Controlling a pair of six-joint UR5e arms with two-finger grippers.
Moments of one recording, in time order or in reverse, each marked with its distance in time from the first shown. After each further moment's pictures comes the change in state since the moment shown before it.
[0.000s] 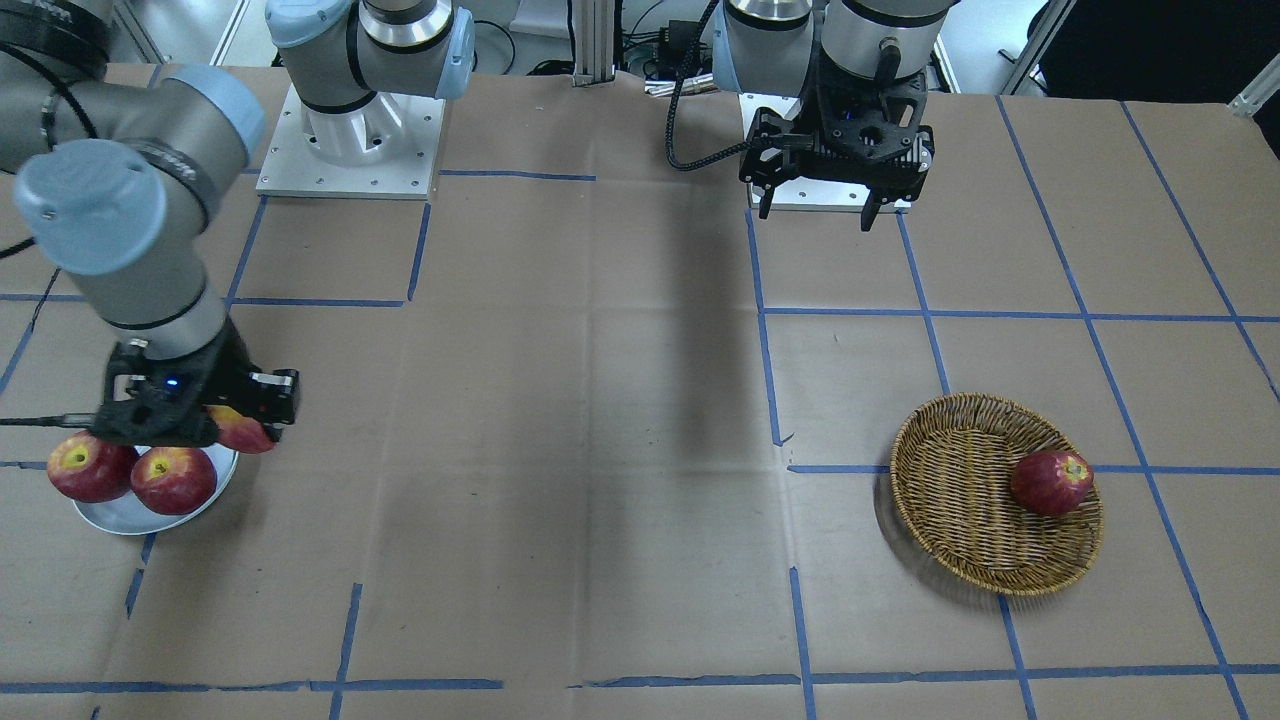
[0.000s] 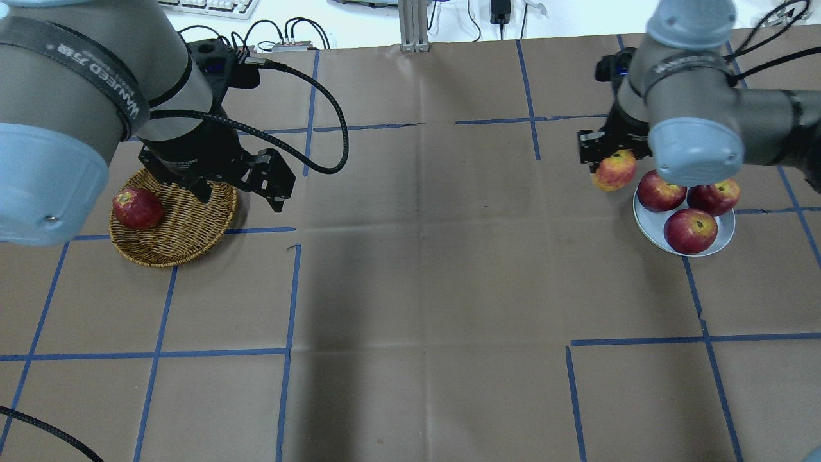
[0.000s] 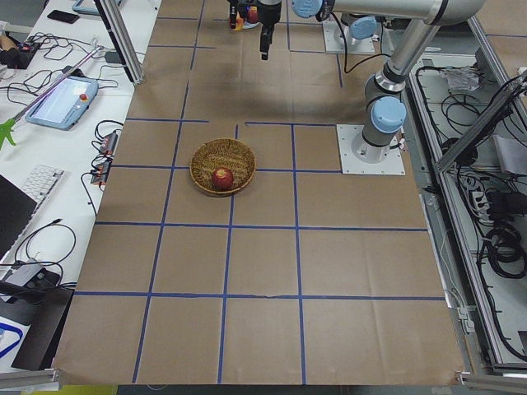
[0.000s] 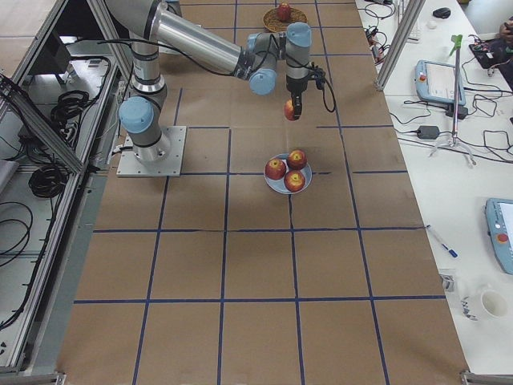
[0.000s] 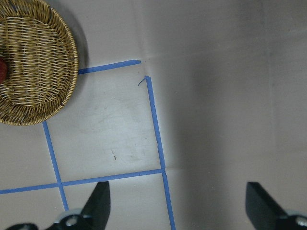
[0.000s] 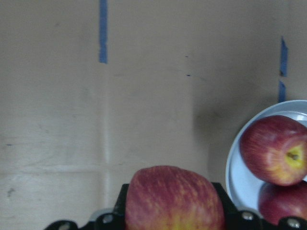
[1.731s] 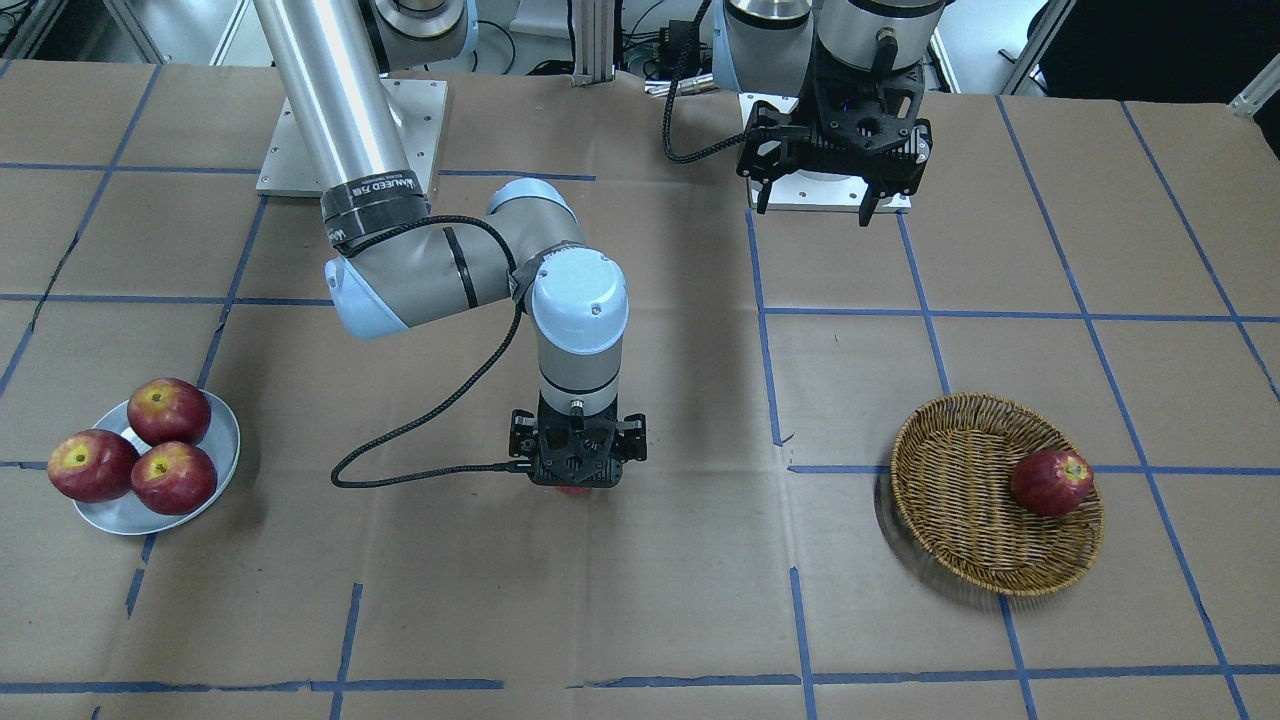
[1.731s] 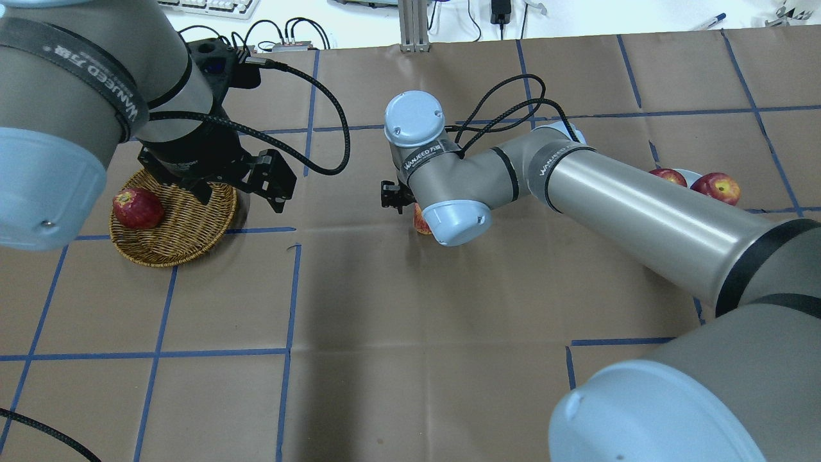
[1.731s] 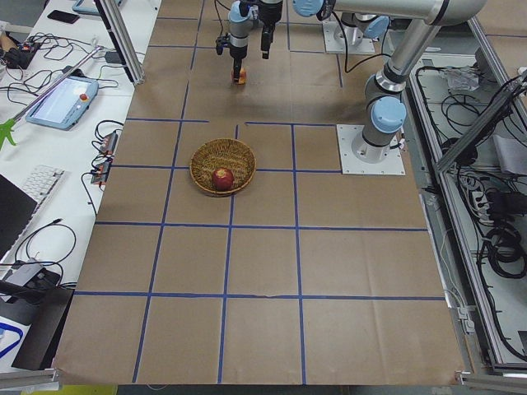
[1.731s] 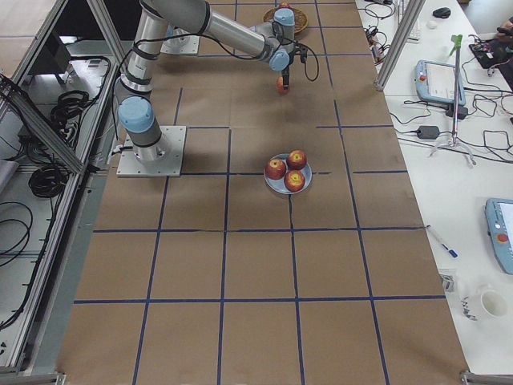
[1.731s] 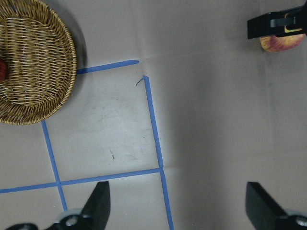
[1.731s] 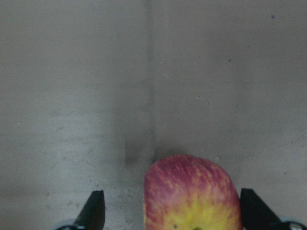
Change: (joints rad) left arm -0.005 0.008 0.000 -0.003 0.001 -0.006; right arm 0.593 0.374 -0.181 -0.191 -0.026 0.634
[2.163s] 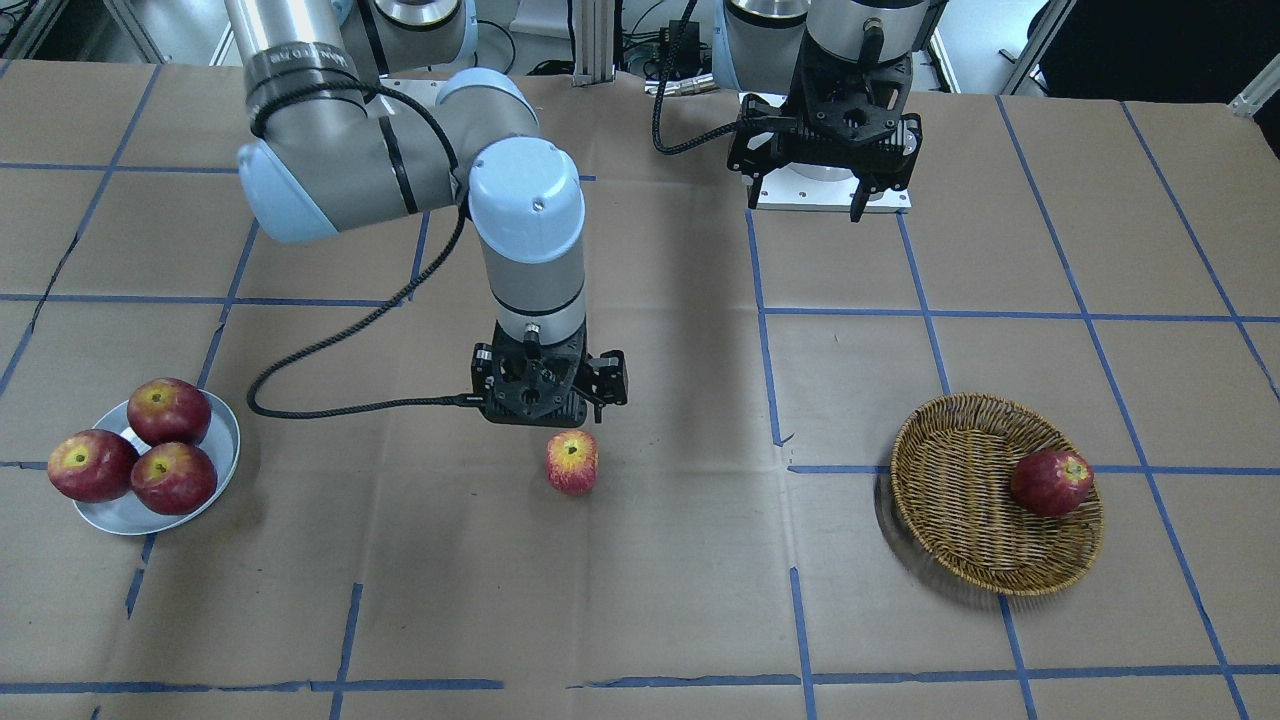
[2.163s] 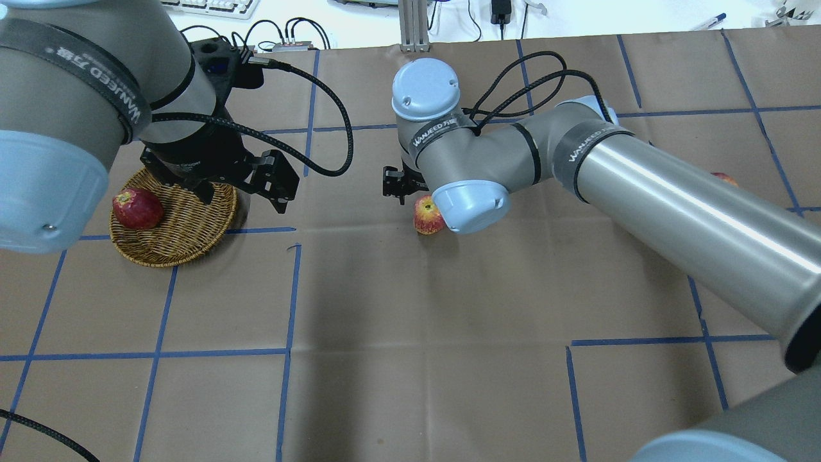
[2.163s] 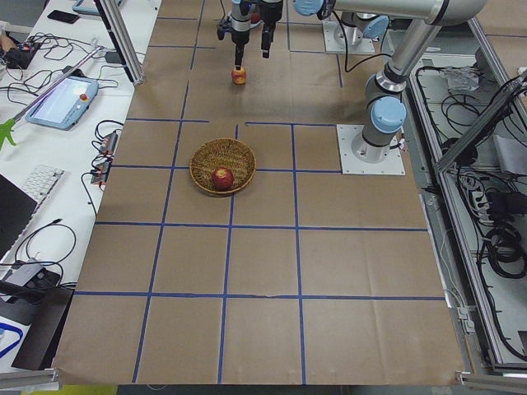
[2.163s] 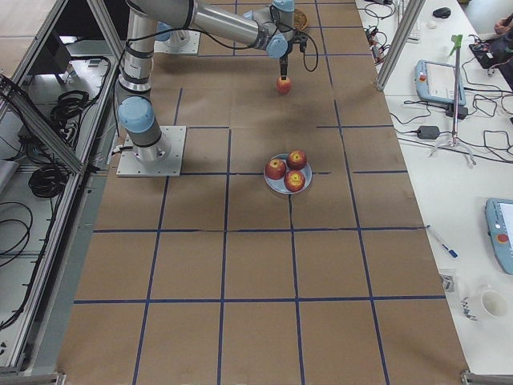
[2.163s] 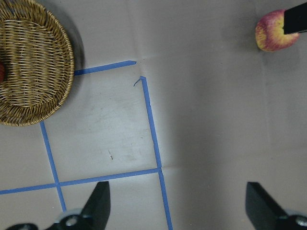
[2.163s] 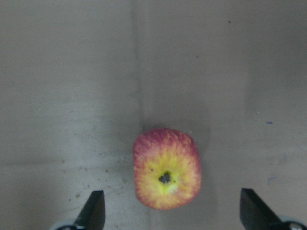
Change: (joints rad) left arm -0.006 0.001 0.000 0.001 0.000 -0.005; right arm -0.003 -0.079 -0.003 0.078 0.032 0.015
